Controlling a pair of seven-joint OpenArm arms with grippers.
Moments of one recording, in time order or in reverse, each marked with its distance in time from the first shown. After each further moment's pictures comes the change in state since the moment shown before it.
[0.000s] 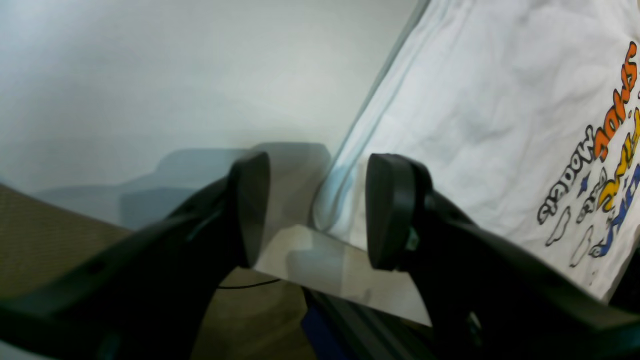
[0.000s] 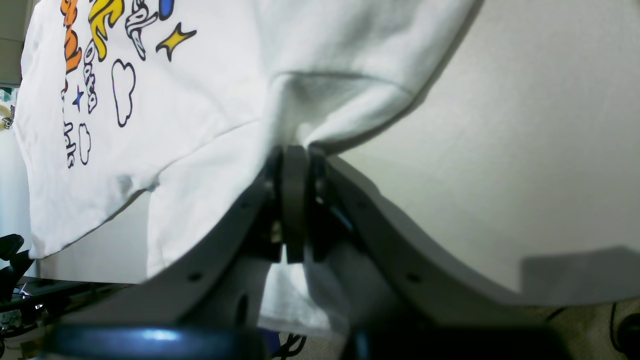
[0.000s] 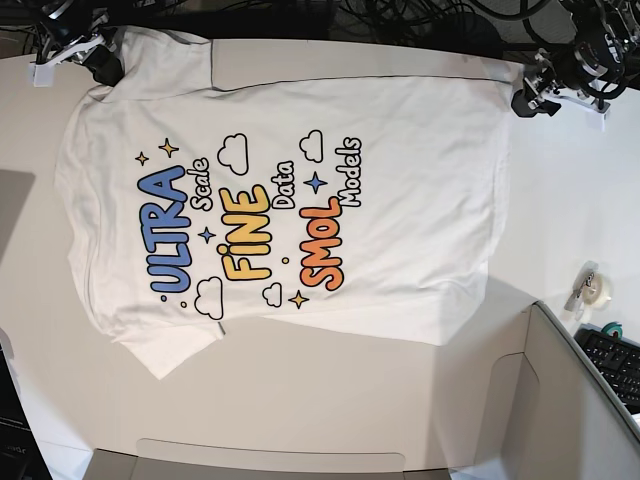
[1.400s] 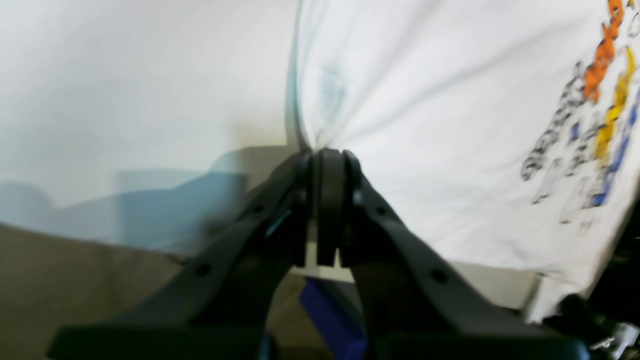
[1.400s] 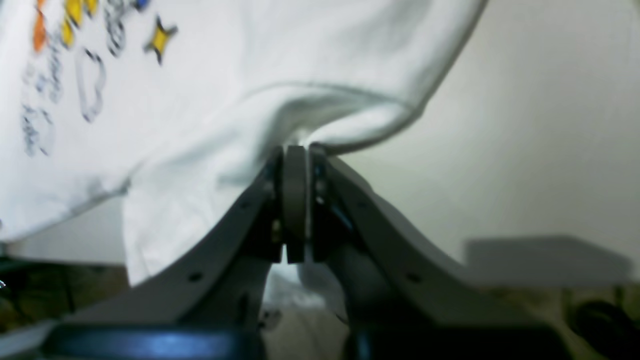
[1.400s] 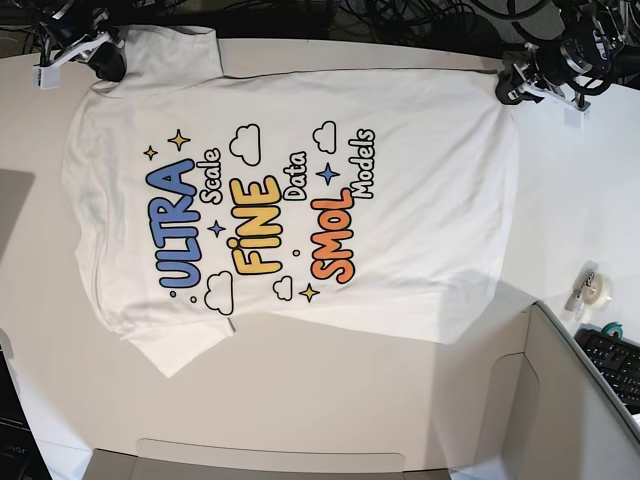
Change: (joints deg) left arm 1.3 0.3 2.4 2.0 -1.9 -5.1 1.4; right arm -2.0 -0.2 -0.7 7.6 -5.6 -1.3 -3.0
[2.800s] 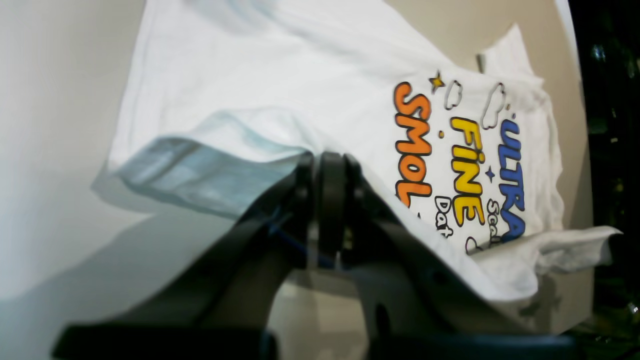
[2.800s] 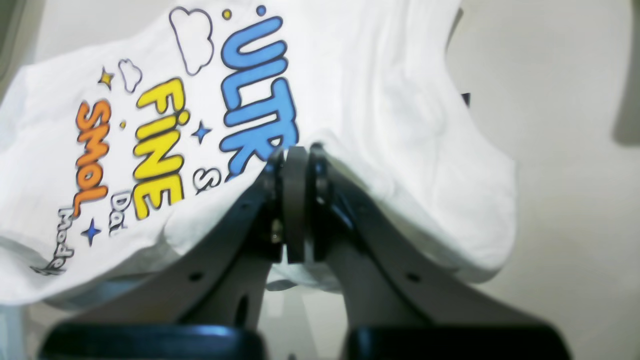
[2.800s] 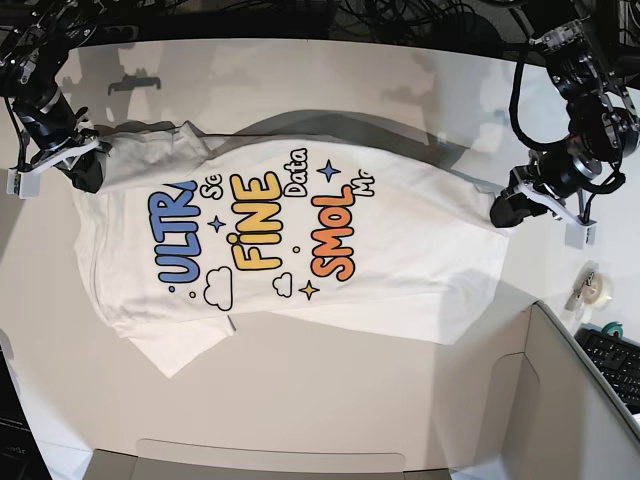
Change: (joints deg) left arm -23.4 -1.4 5.8 4.8 0.6 -0.6 4.1; right arm 24.8 -0.9 -0.1 16.9 -6.9 -11.1 -11.8
